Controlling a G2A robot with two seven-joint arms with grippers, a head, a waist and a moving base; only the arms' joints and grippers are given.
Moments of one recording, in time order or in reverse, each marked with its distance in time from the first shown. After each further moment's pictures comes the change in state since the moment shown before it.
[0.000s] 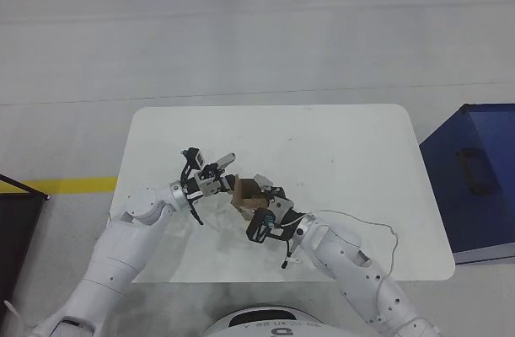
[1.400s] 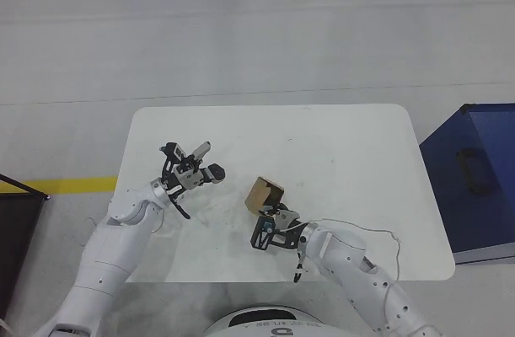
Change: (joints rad) left arm 0.061 0.004 -0.145 -0.018 -0.071 -0.048 -0.015; right arm -0.042 0.029 0.002 -0.025 0.056 -0.075 0.225
